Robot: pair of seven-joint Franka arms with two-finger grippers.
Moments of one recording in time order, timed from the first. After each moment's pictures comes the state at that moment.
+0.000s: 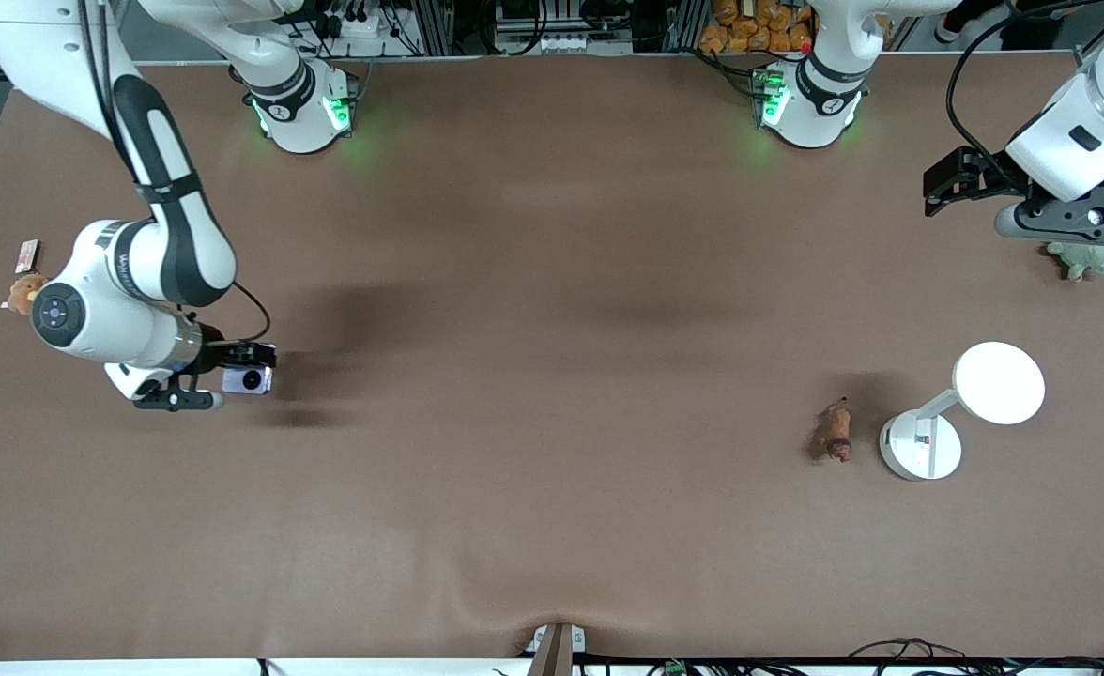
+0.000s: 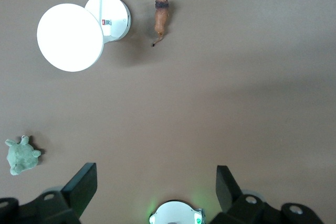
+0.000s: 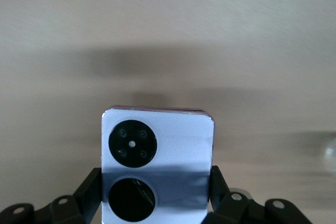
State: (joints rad) left arm -0.11 -0.03 -0.06 -1.57 0.03 1.44 -0.02; right arm 0.10 0.36 -0.15 -2.07 0.17 2.25 -0.15
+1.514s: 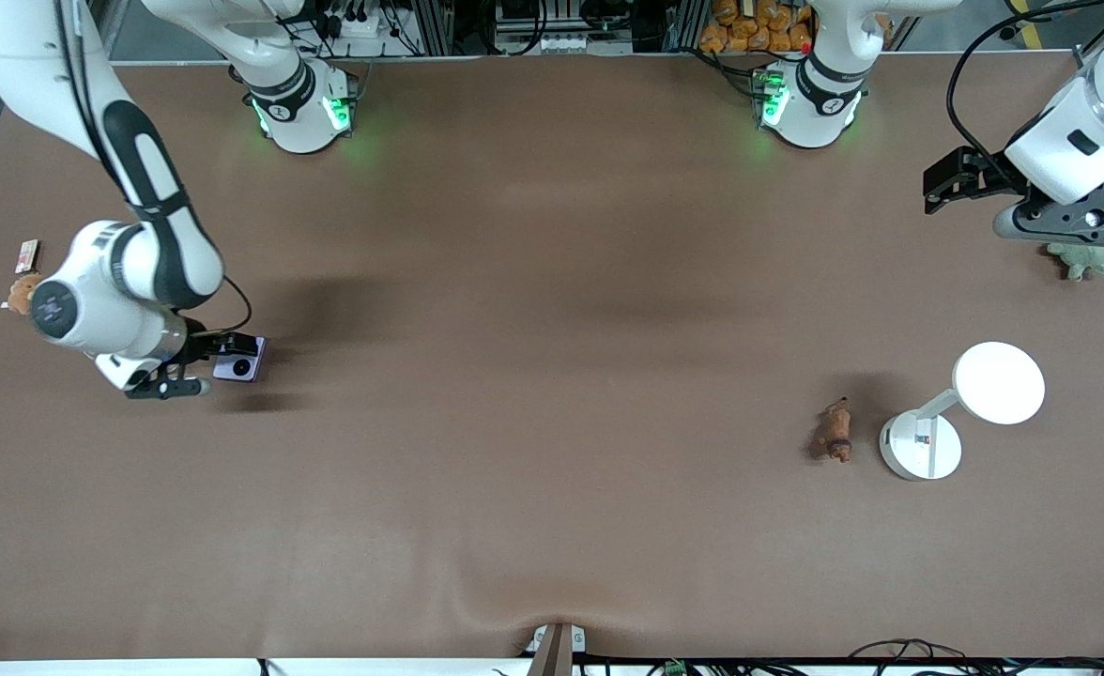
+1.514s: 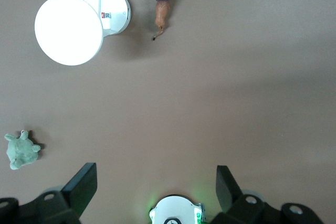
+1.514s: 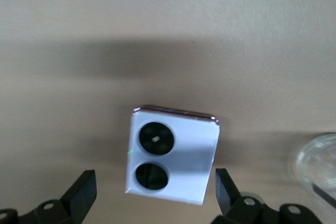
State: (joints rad) left arm -0.11 -0.03 -0.05 -1.57 0.03 1.42 -0.02; right arm 0.03 0.39 -0.14 -2.04 0.15 2.20 -0.27
